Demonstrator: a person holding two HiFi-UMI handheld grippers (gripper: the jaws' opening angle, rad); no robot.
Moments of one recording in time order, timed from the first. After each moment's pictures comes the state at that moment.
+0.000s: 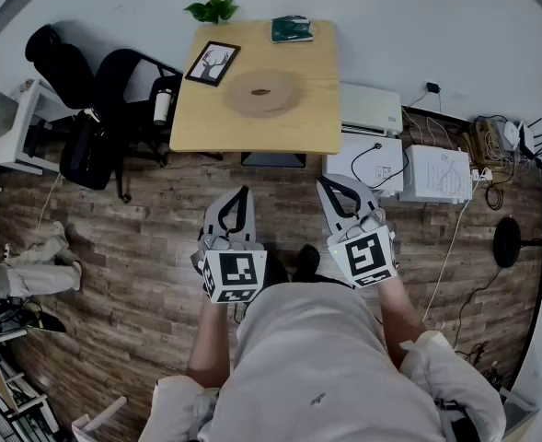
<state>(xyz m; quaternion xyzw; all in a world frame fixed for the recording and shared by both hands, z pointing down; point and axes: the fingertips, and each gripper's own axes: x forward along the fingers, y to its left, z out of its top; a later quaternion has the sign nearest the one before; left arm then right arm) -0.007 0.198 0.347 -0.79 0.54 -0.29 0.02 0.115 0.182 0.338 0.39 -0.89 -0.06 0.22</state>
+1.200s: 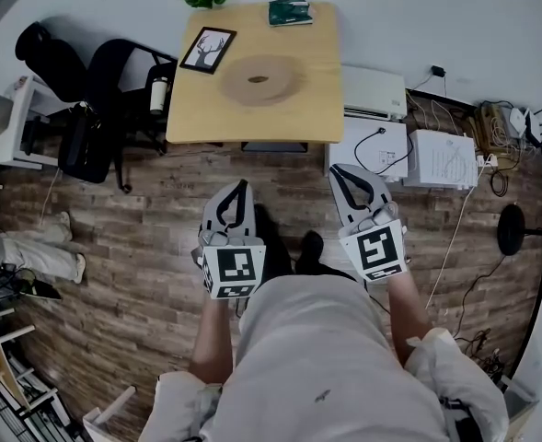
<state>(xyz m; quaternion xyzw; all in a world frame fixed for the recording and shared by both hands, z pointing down) -0.008 0.178 0.366 -0.79 0.54 -0.28 0.00 0.136 0.159 0.353 0.40 -0.89 -0.04 0.23</state>
